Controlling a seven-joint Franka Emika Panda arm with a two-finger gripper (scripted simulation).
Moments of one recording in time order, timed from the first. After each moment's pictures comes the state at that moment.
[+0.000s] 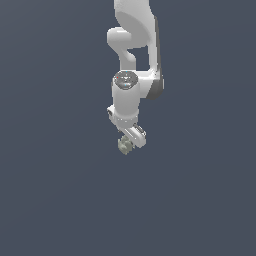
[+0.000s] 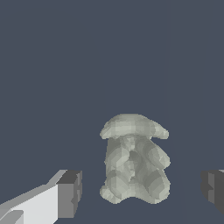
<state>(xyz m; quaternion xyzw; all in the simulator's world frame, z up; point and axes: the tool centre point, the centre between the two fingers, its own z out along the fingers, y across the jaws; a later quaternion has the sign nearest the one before) -0.034 -0.006 0.120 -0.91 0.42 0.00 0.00</state>
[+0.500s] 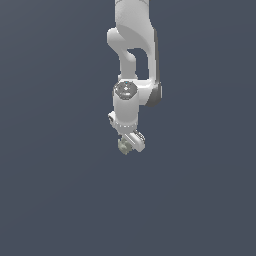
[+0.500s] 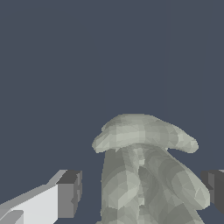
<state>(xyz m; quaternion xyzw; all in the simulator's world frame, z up) -0.035 -0.006 0.086 -0.91 0.42 0.00 0.00</state>
